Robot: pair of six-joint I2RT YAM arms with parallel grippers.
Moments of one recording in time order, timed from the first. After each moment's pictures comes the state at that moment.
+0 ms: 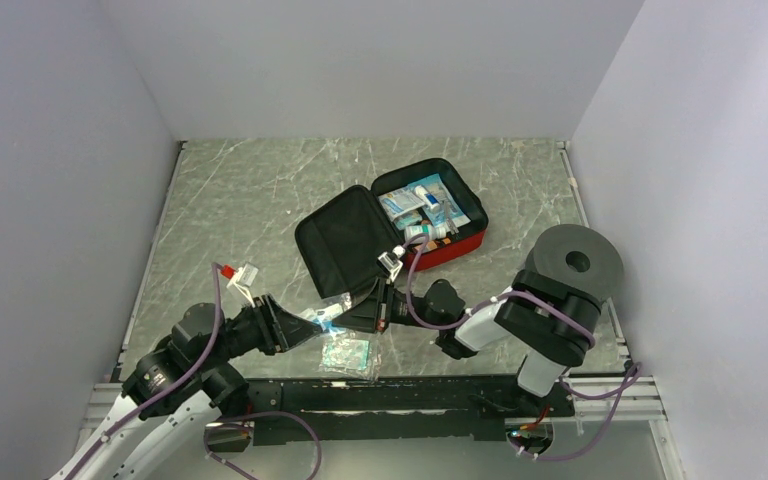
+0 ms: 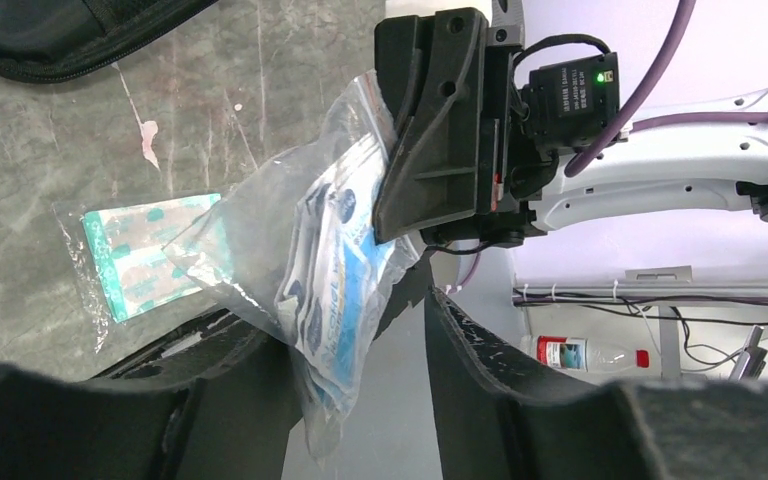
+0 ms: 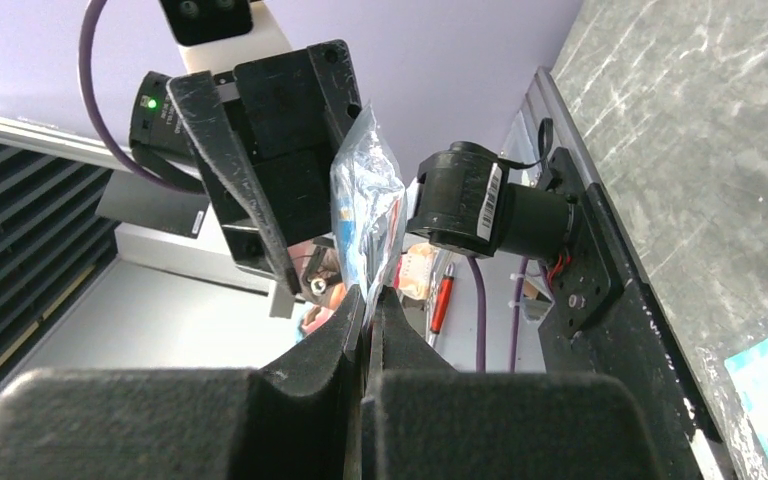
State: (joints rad) left arm -0.72 0.16 0.50 -0.62 0.22 -0.99; right arm 1.01 1.68 0.39 1.45 -0.46 1.44
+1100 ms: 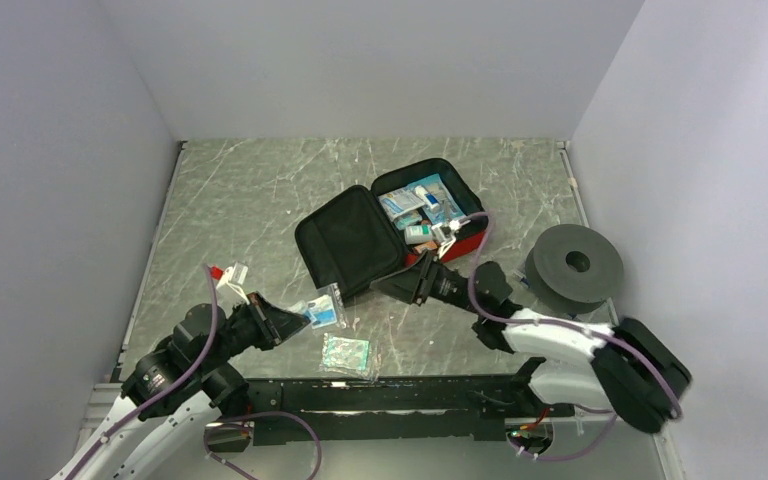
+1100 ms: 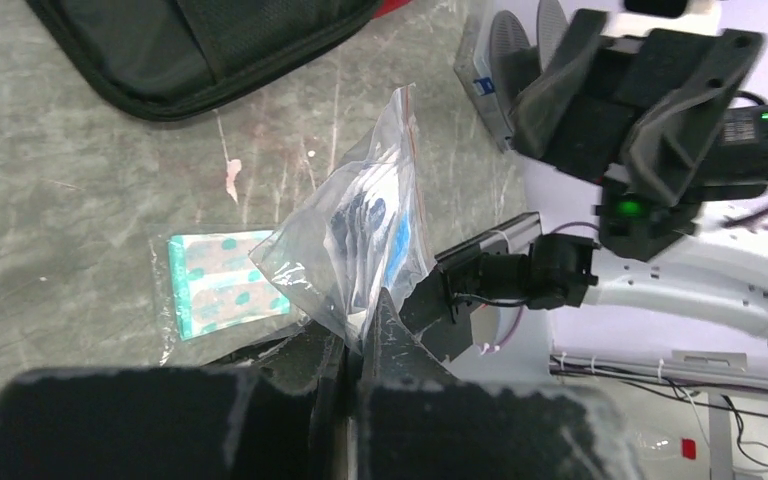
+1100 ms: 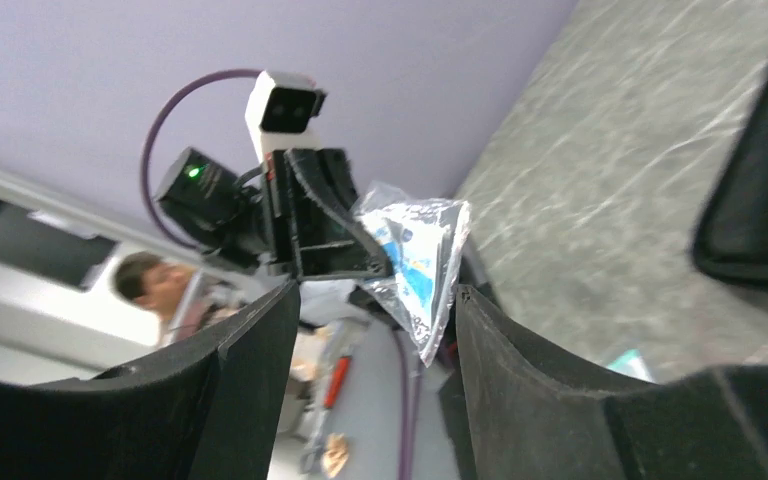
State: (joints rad) left arm -0.72 0.16 0.50 -0.67 0.06 -1.00; right arm 0.80 1.24 0.31 1.14 -0.50 1.22
